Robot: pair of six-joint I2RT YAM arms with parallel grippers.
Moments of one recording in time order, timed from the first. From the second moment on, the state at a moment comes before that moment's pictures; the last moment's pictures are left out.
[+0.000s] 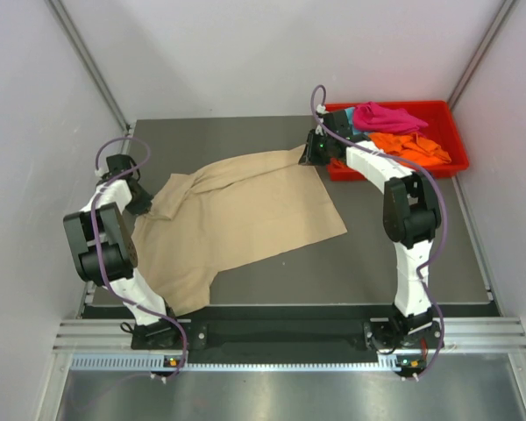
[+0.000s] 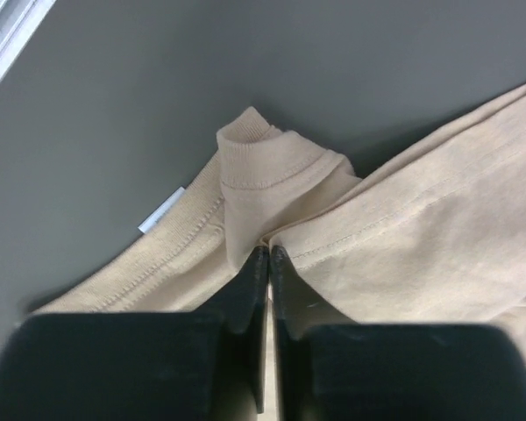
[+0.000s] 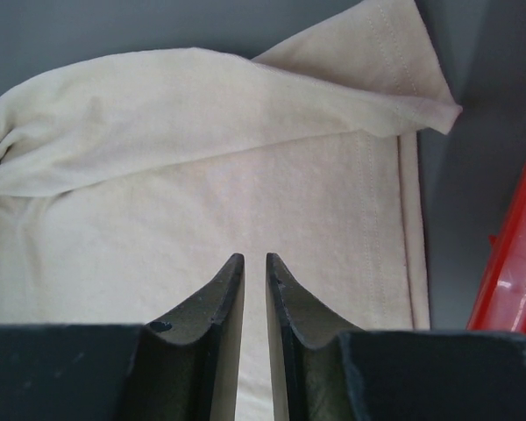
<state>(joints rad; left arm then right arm) 0.31 1.75 1.15 -0.45 -0.09 -0.50 0.35 2.13 1.73 -0.36 -0.26 0.42</state>
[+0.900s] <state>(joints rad) 0.30 1.47 1.21 -0.34 -0.42 -0.39 0.35 2.37 2.10 -0.47 0.05 0.54</state>
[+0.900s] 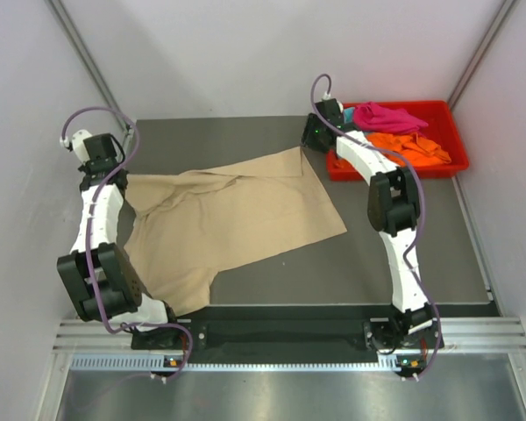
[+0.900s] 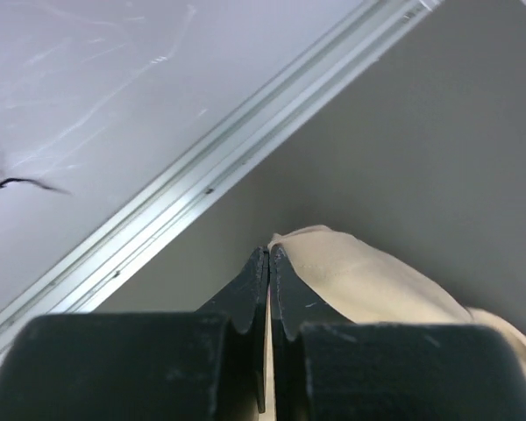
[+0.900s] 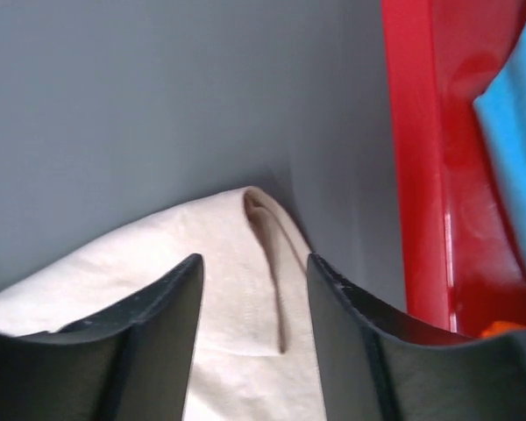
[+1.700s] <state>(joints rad) 0.27 1.53 1.15 -0.29 -0.17 -0.41 0.39 2.31 1.85 -0.44 -0.04 0.73</state>
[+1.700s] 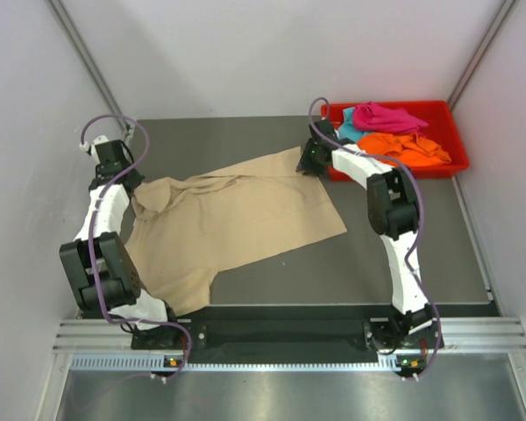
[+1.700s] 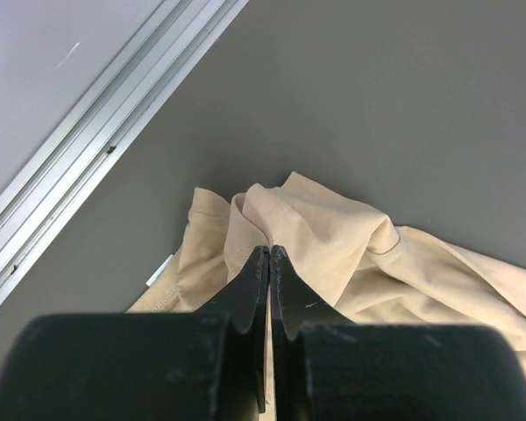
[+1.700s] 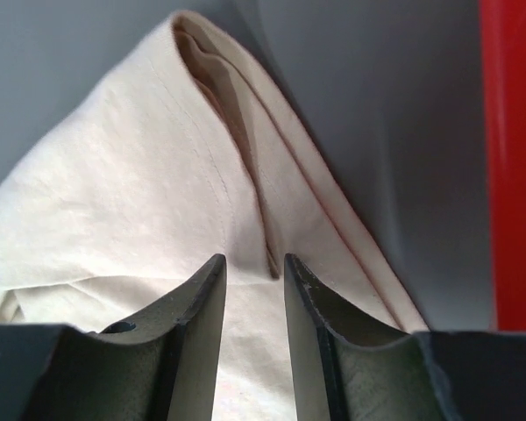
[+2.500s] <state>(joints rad) 0.27 1.53 1.15 -0.29 -0.16 -0.41 0.40 2.31 1.84 -0.41 -0.02 0.75</state>
